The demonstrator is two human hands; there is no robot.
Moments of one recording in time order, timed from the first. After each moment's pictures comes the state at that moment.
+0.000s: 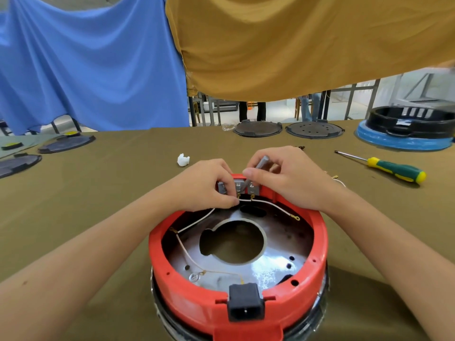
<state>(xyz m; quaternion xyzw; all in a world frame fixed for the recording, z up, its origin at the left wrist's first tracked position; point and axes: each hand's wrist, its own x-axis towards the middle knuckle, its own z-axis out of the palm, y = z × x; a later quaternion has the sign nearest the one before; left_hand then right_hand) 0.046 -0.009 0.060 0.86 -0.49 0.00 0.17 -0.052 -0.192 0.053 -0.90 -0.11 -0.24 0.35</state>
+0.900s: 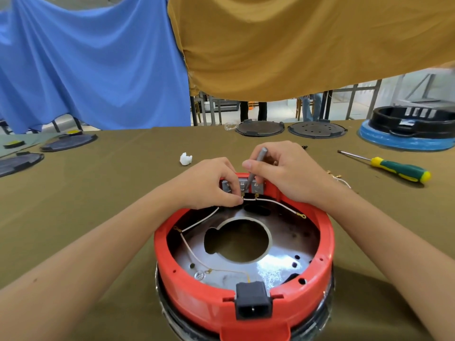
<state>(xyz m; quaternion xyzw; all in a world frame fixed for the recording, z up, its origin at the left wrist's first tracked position) 0.049 -0.008 0.059 0.85 -0.49 -0.02 0.18 -0.039 -0.186 0.053 -0.90 -0.08 -0.24 0.36</state>
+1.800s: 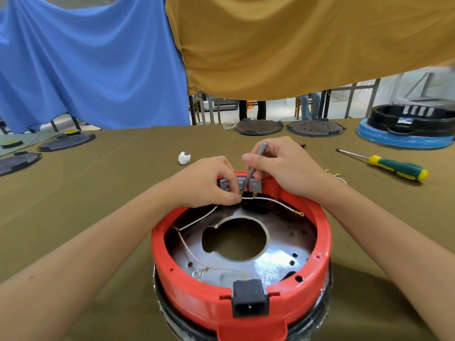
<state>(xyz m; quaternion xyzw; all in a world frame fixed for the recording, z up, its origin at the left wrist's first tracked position) 0.049 -0.007 0.061 0.85 -0.49 -0.03 0.19 -0.029 -0.191 0.051 -0.87 -0.05 -0.21 0.45</state>
